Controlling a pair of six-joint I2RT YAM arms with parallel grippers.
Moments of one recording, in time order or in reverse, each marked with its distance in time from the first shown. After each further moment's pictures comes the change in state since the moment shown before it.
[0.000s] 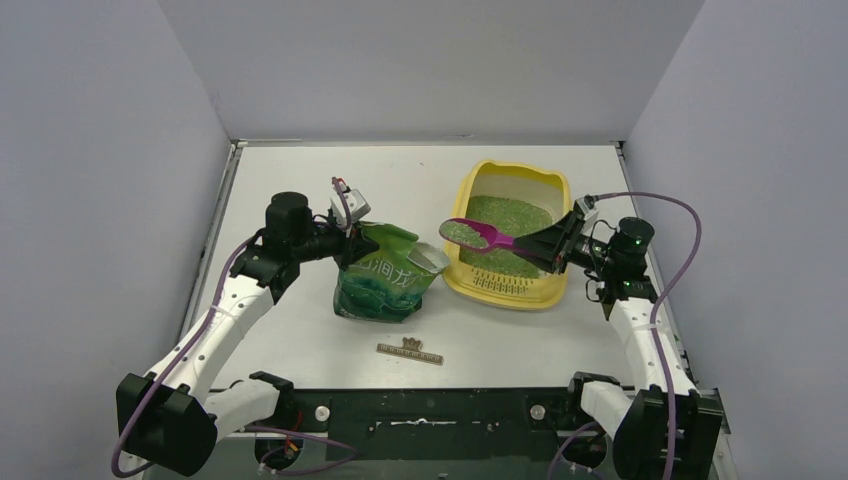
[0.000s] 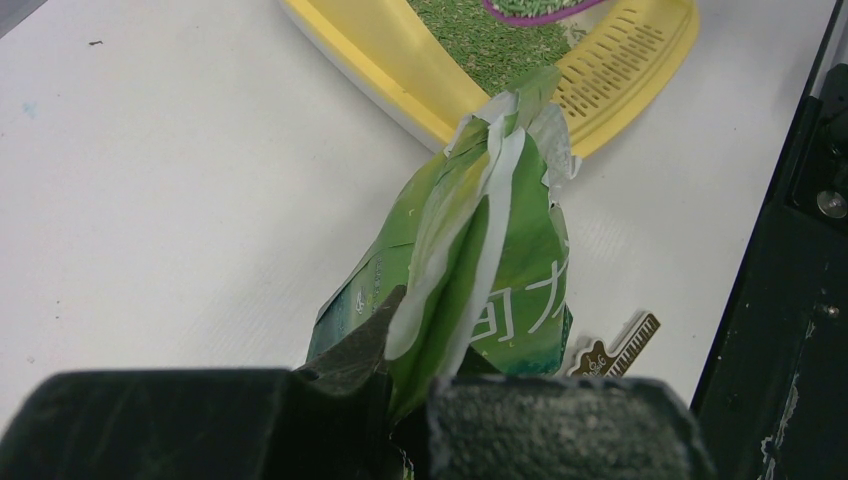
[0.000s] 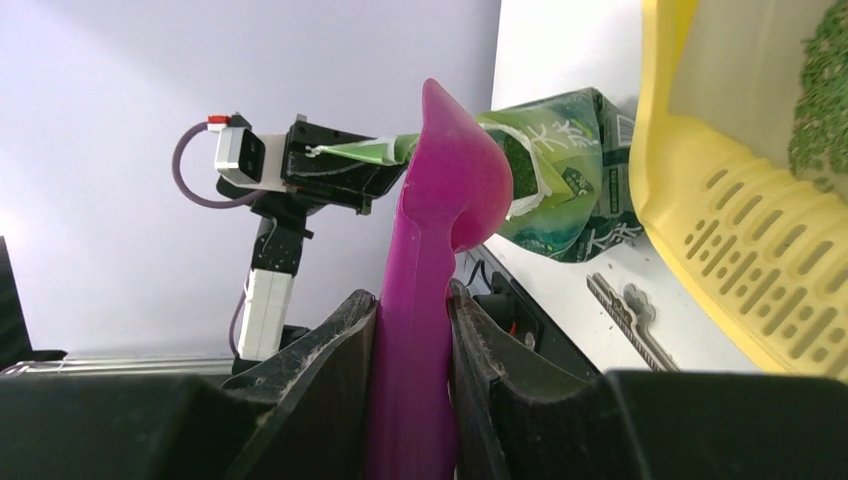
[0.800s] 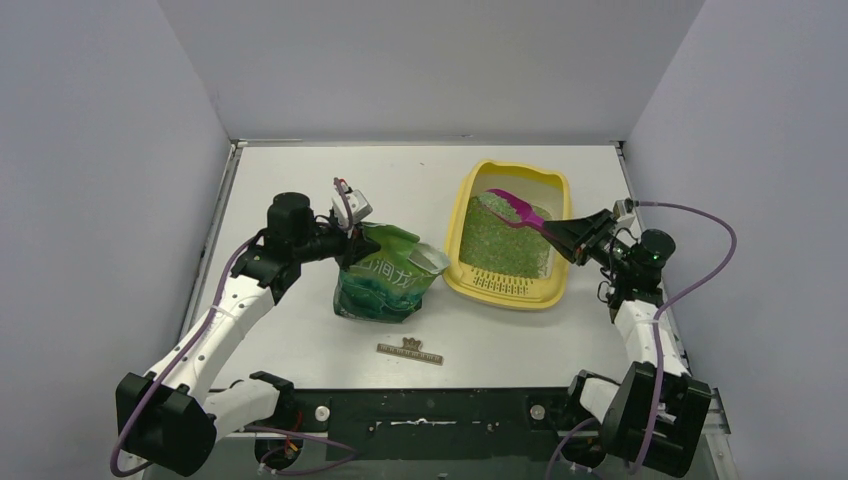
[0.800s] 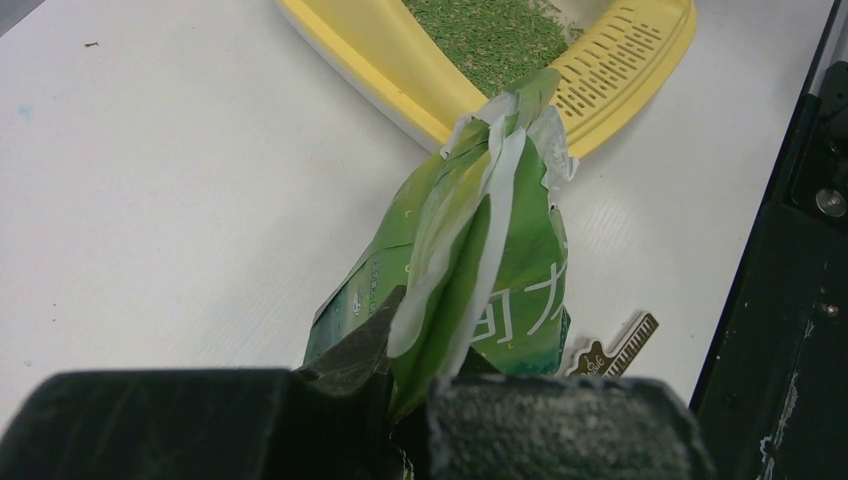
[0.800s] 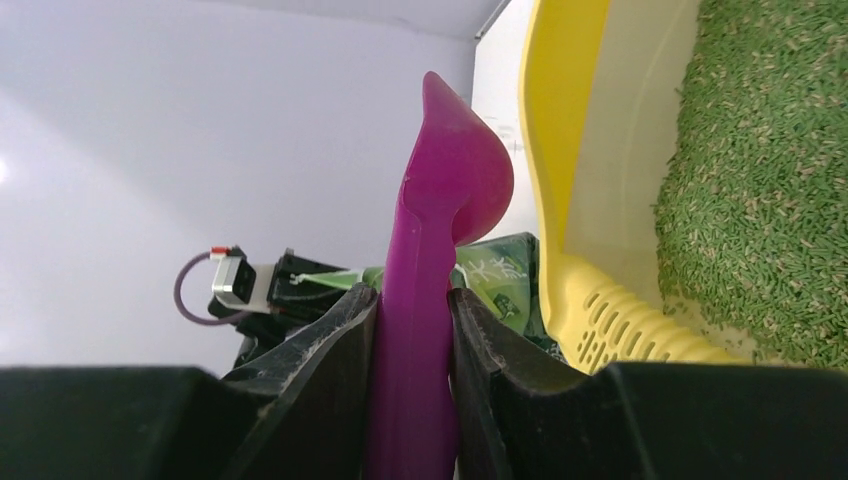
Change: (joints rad) left arm -0.014 0.000 0.000 0.000 -0.008 -0.002; right arm -0.209 0.050 -0.067 0.262 0.085 0.047
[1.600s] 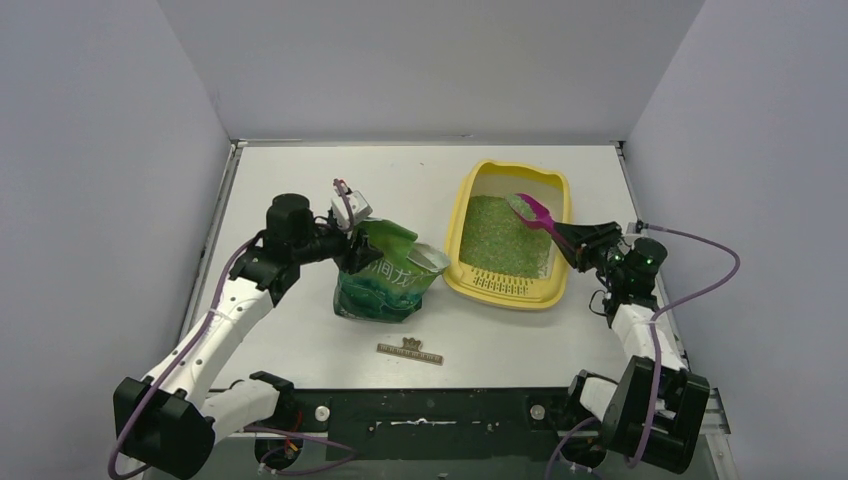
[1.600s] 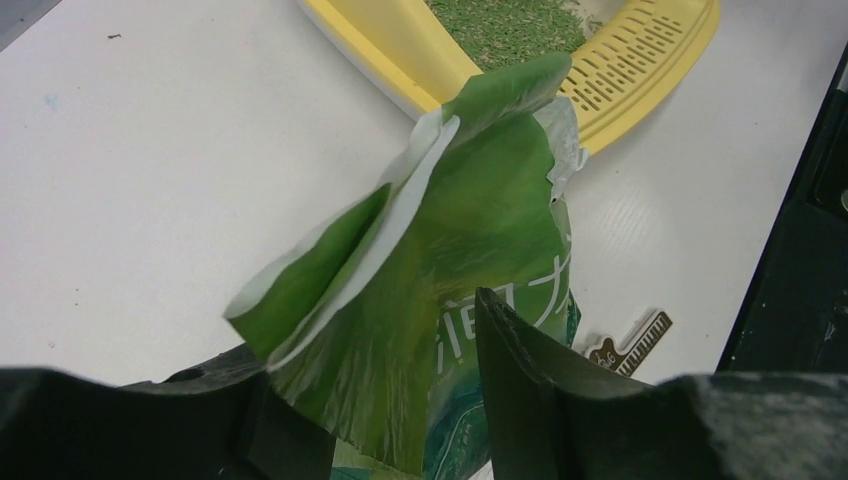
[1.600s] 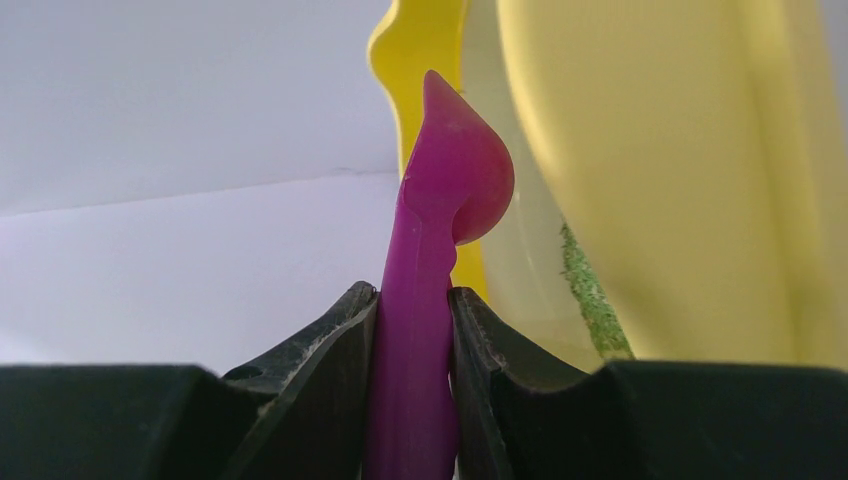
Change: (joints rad) left arm -0.006 -0.013 0.000 -0.013 -0.042 0.014; right arm -0.016 0.064 -0.109 0.069 0.306 0.098
